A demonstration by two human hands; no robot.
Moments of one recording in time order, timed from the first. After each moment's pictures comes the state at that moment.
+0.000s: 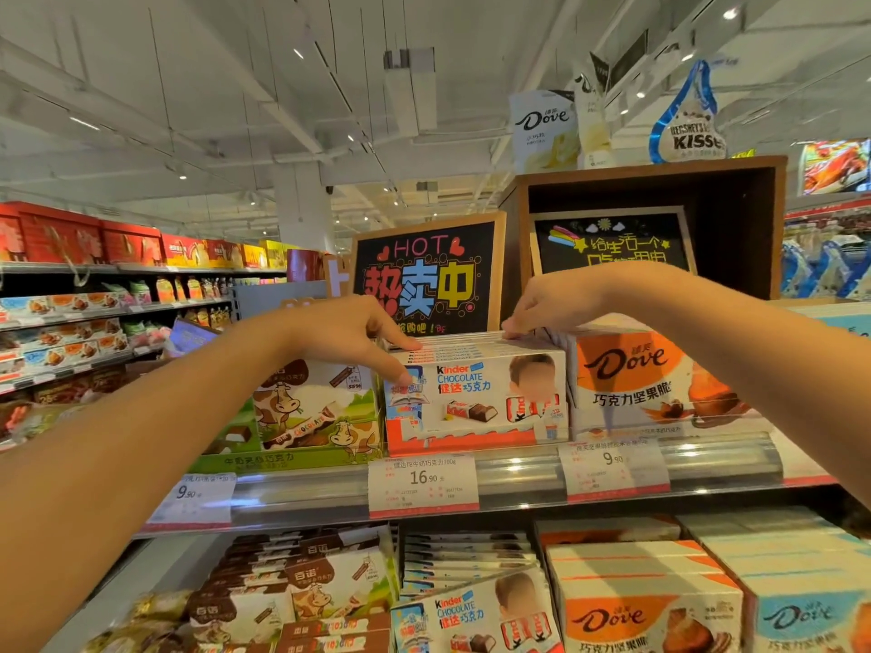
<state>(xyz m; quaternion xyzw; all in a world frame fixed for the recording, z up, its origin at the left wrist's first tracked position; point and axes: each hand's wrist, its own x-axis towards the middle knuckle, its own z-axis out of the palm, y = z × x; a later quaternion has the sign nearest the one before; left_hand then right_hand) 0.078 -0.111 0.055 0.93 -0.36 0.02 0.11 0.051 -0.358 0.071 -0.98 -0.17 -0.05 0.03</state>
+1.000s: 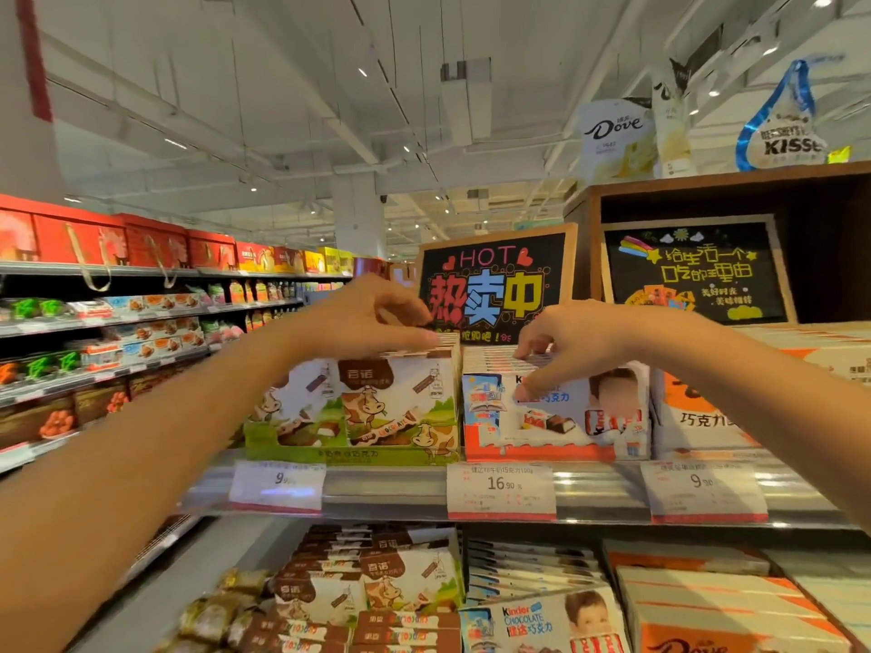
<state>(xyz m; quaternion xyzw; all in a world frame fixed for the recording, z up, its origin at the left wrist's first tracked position) 0.040 -0.060 0.064 0.90 -0.32 0.18 0.23 0.034 -0.300 0.059 -0.97 -0.23 -0.10 -0.06</state>
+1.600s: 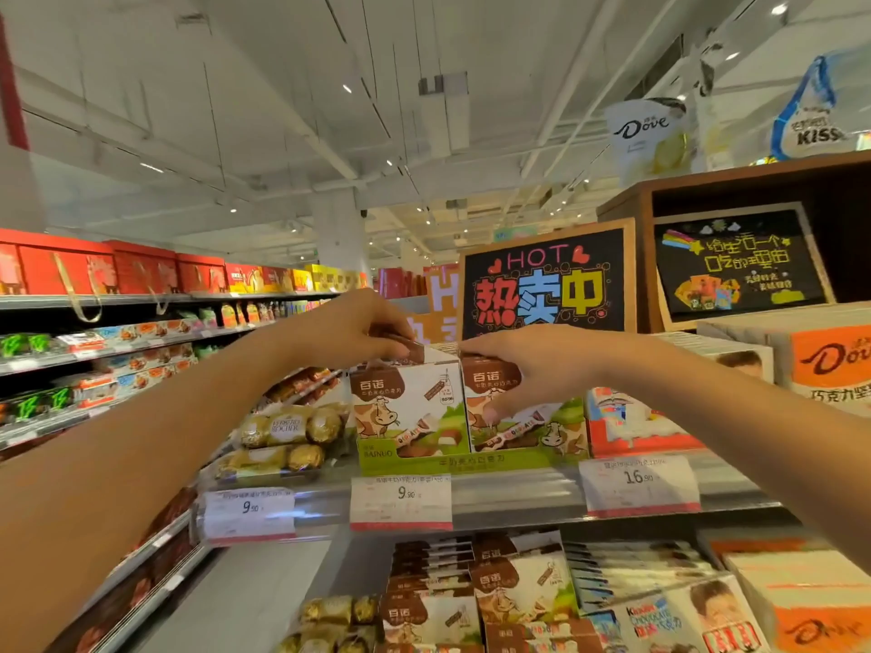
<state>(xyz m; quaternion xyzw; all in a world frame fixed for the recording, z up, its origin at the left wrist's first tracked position) 0.064 0.059 0.073 0.92 -0.34 0.19 0.10 0.043 -0.167 0.039 -0.95 -0.27 -0.12 0.00</state>
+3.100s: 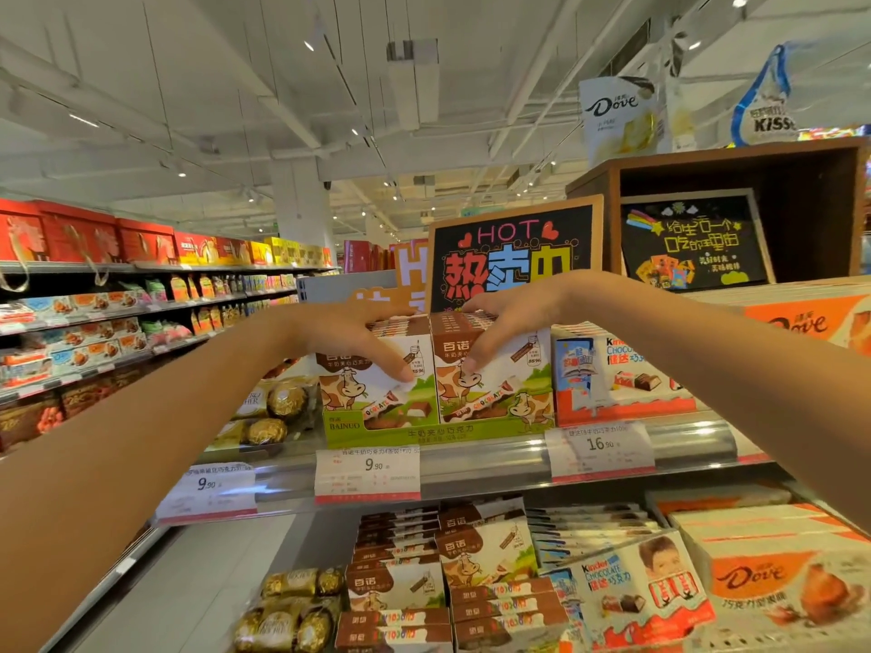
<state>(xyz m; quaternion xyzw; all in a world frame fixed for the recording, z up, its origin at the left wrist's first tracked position) 0.076 0.035 0.053 0.94 -0.26 -0.06 0.21 0.057 -0.179 0.061 -0.97 -0.17 0.08 0.16</state>
